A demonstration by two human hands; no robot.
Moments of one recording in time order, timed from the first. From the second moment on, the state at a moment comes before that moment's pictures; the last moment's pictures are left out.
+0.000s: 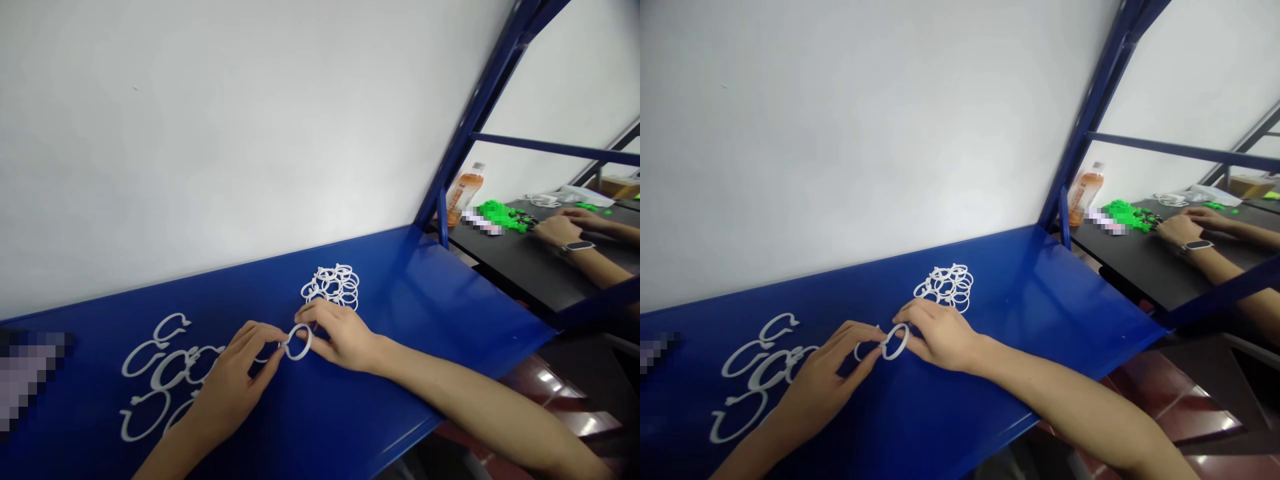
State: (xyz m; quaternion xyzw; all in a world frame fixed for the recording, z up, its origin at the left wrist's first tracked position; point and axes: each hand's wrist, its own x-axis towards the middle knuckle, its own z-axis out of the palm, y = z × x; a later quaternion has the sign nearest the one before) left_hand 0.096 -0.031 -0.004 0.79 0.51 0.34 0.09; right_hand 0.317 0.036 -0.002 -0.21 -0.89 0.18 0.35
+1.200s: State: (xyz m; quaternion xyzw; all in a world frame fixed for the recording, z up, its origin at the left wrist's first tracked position) left_hand 0.101 -0.037 -0.002 0.78 0.44 0.41 0.15; right_hand 0.316 0.020 -0.002 -0.13 -0.90 0.32 0.28
